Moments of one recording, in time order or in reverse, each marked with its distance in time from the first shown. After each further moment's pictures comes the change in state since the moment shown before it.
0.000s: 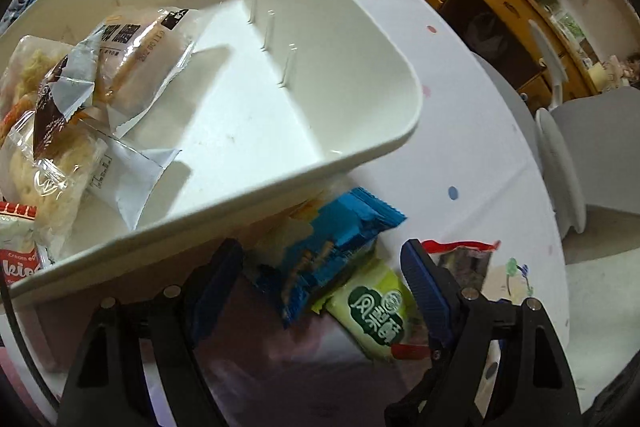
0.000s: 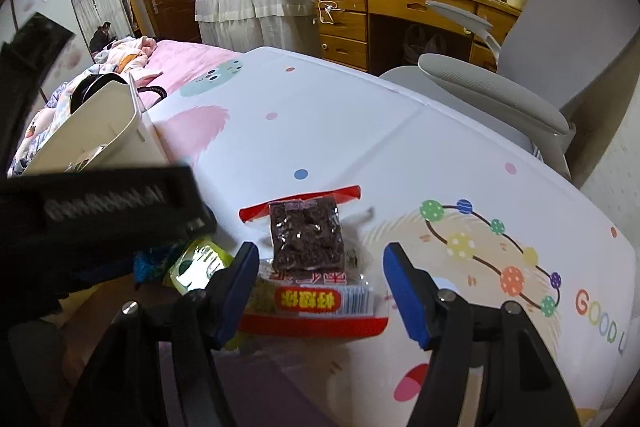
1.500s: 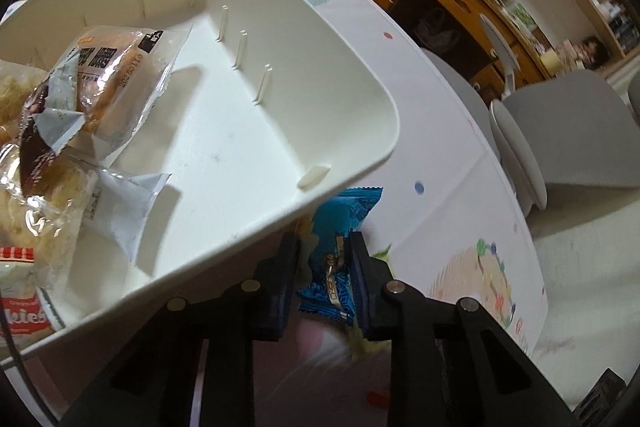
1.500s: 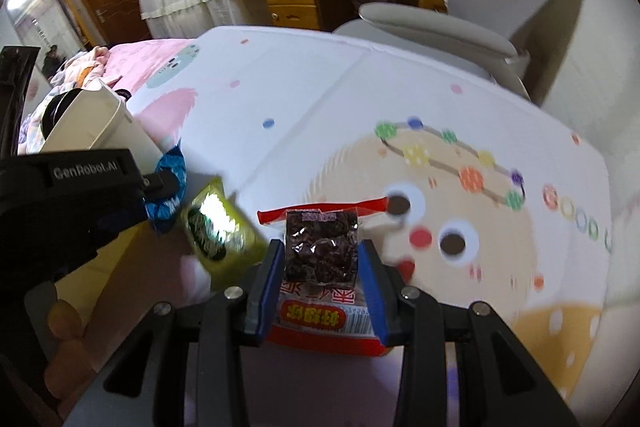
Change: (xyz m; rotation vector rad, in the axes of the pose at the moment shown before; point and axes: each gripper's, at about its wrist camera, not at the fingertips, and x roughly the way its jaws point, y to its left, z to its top) left arm -0.020 0.020 0.001 0.115 0.002 -0.178; right arm -0.033 -0.006 -0.027 0.212 0.148 -0.084
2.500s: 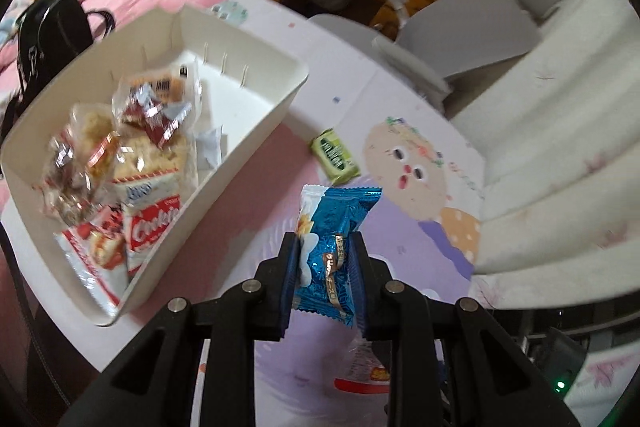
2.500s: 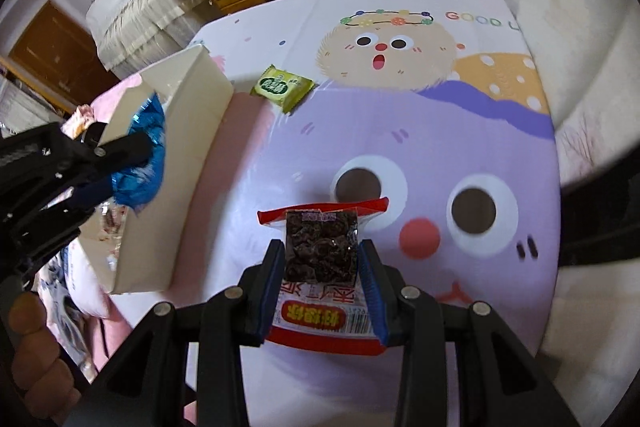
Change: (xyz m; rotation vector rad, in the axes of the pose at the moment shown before) left arm -0.187 0.049 -0.056 0.391 0.084 -0.188; right arm -0.132 0.050 -0.141 0.364 0.075 0.042
